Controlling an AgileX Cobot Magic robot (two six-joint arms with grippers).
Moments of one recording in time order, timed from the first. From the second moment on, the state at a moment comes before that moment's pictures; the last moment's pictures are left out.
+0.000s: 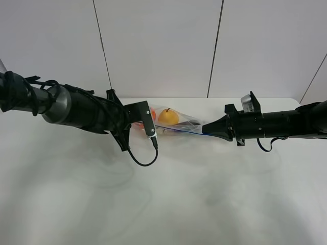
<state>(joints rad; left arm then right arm) -0.52 2.01 -1.13 -1.73 -0.52 2.67 -0.08 1.98 -0.92 1.55 1.06 -1.25</state>
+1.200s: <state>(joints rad) -0.34 2.01 -1.14 -1.73 -0.61 2.42 -0.09 1.98 -0.92 1.51 1.03 -1.25</state>
